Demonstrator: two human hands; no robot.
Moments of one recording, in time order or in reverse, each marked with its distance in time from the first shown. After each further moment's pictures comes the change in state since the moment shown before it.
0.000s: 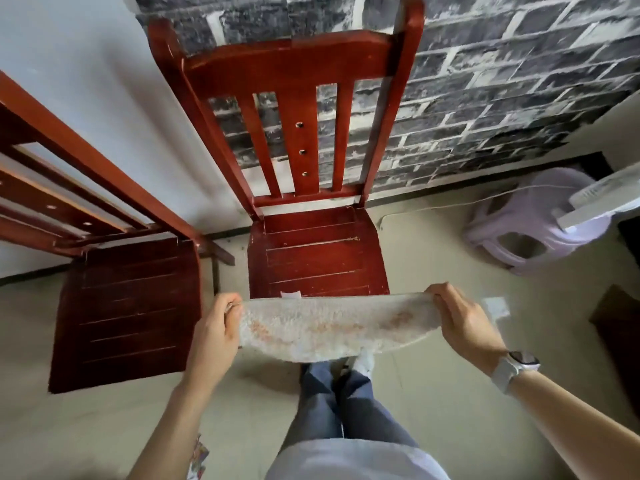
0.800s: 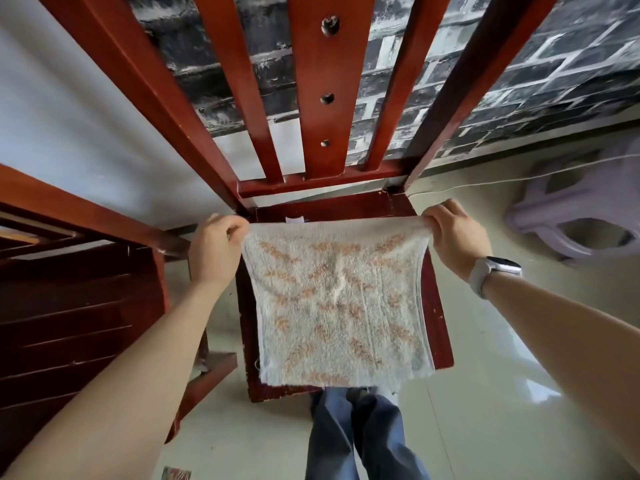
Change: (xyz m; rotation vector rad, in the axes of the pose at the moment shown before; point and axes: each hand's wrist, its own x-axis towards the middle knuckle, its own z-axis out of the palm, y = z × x) left_hand 0.246 -0.121 0.125 0.149 0.023 0.029; right_hand 0.227 0.068 0.175 -0.232 0.071 0.055
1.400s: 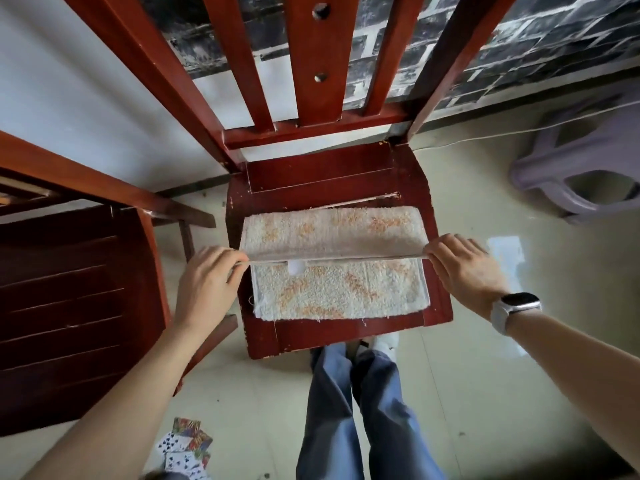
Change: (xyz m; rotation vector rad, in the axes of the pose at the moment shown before) left_hand -0.093 -0.055 0.011 0.254 -0.065 0.435; right_hand -0.106 0.023 0.020 -0.093 -0.109 -0.320
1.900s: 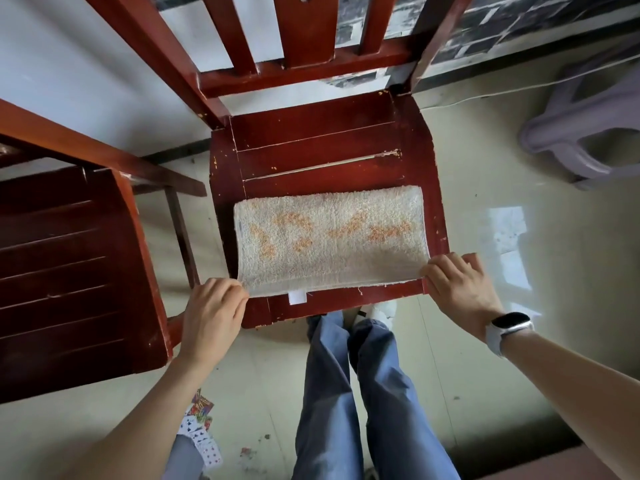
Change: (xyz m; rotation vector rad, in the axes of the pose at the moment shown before) left_hand -0.092 0.018 0.036 0.080 -0.177 0.045; right_hand -0.077 -0.011 0.053 -0.136 0.000 -0.054
